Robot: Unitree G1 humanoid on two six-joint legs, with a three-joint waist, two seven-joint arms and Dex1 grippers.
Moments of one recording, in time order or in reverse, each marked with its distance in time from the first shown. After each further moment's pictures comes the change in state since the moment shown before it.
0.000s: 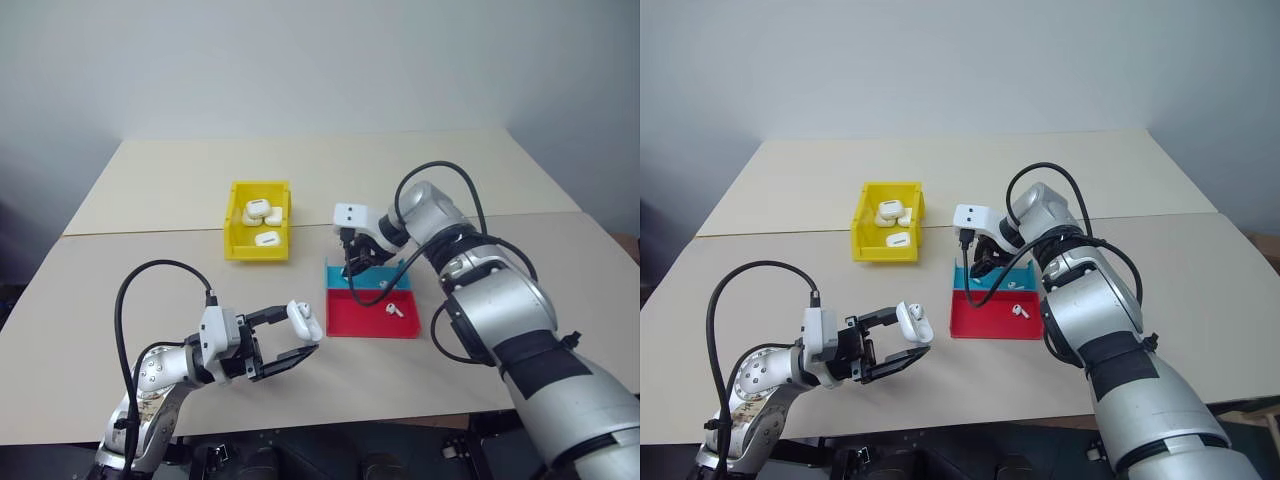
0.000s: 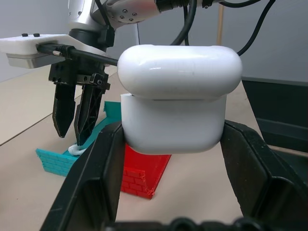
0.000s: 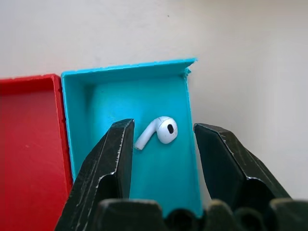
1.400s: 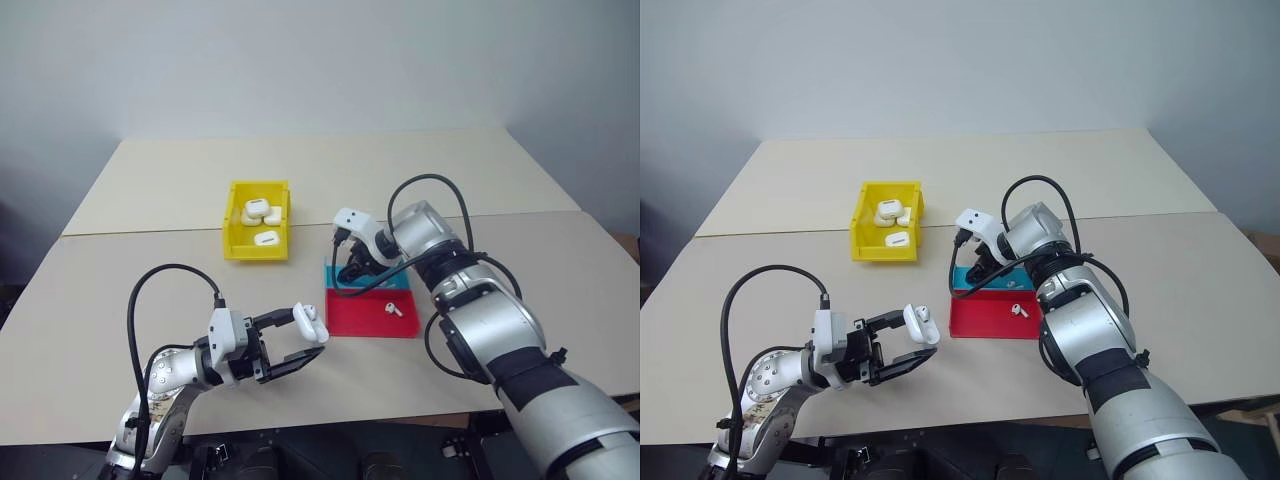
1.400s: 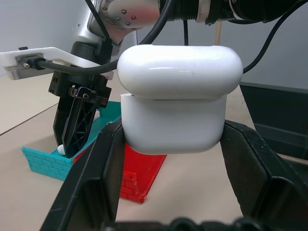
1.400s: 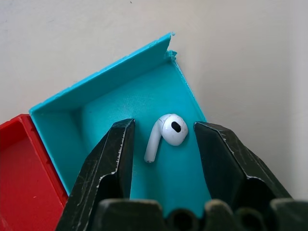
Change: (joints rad) left arm -0.004 -0.030 -0.034 0.028 0.009 -0.009 0.011; right arm 0.123 0.017 -0.011 -0.257 0.091 0.445 -0.136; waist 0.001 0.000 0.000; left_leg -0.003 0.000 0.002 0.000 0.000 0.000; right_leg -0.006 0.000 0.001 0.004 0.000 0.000
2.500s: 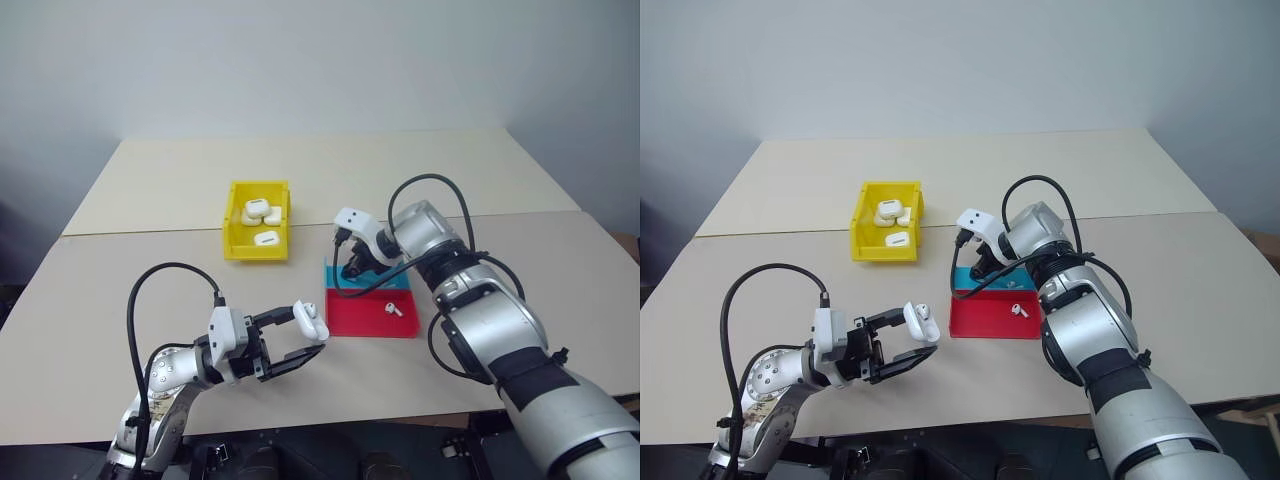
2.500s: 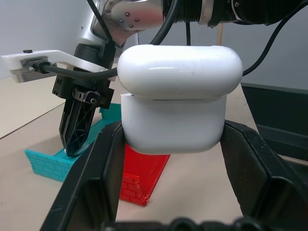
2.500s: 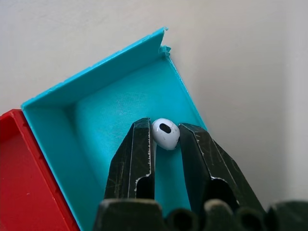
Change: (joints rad) left arm -0.007 -0.006 0.000 0.000 0.000 0.000 0.006; right arm 0.003 -0.011 0.024 -0.015 0.001 -0.001 -0.013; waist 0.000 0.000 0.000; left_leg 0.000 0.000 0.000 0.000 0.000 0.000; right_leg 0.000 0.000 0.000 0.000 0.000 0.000
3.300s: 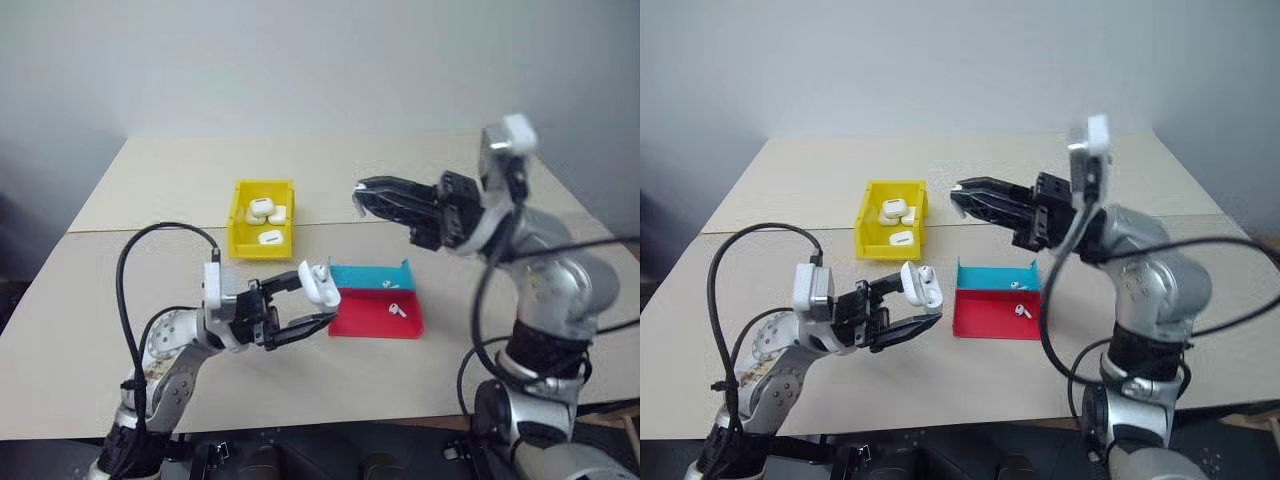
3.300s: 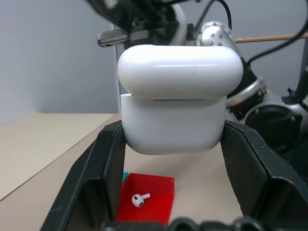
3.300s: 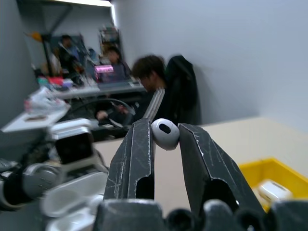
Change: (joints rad) left arm -0.228 -0.009 0.024 -0.030 -0.227 0.164 -0.056; right arm 0.600 -0.026 -0.714 -1.432 0.966 0.280 -0.044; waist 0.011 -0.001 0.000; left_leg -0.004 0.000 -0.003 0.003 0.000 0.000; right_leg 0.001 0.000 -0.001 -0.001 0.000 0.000
